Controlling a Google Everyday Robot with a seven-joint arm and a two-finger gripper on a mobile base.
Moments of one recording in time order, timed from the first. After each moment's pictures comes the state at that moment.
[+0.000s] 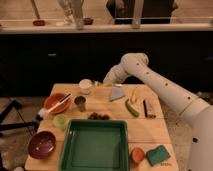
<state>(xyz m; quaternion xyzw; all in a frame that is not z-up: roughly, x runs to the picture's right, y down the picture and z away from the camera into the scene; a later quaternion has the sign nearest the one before) 0.013 -0.037 0.828 -0.18 -0.25 0.09 0.95</state>
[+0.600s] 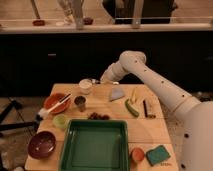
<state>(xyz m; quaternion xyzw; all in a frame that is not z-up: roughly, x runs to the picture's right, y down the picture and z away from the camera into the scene) -0.018 -0.057 0.839 -0.18 -0.29 0.07 0.94</state>
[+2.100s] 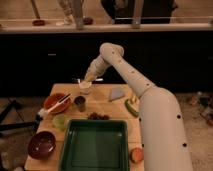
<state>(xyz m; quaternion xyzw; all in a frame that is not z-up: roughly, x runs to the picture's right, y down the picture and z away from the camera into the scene) -0.102 -0.065 0.885 -0.25 -0.32 -0.01 0.92</state>
